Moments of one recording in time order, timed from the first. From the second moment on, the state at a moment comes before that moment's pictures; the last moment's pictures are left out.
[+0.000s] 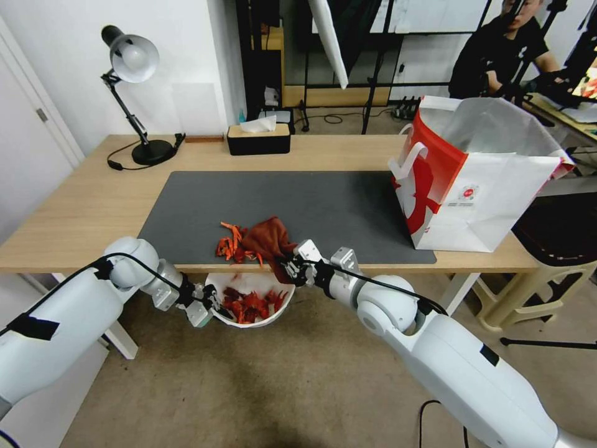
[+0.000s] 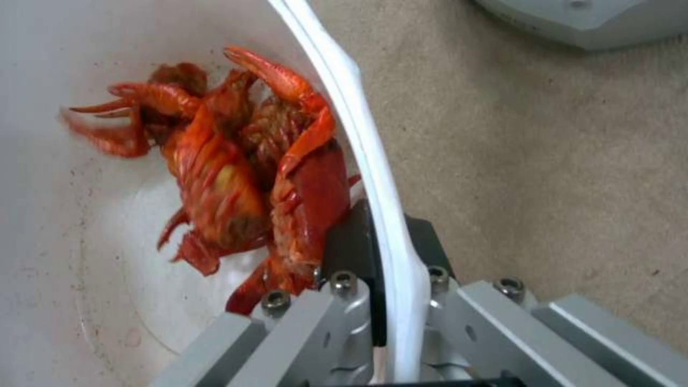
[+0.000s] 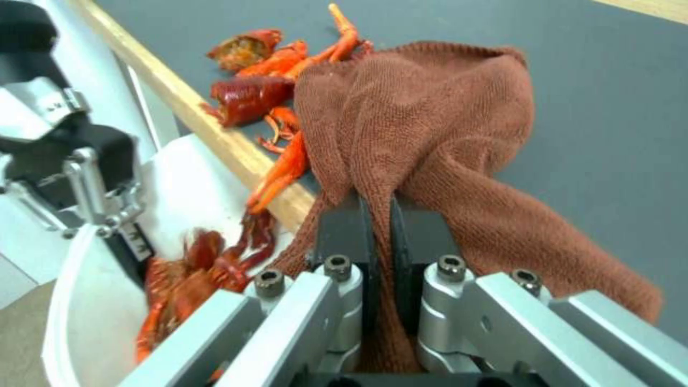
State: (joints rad) left arm 0.64 -0.71 0.10 -1.51 0.30 -0.64 1.22; right arm -0.82 1.04 -0.17 1.92 0.49 -0.53 -0.09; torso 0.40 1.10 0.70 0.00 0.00
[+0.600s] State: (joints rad) left arm 0.62 -0.71 0.11 -1.50 0.29 -0.64 1.22; right arm -0.94 0.99 -0.11 2.00 0.44 -0.51 -0.17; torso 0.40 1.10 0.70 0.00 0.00
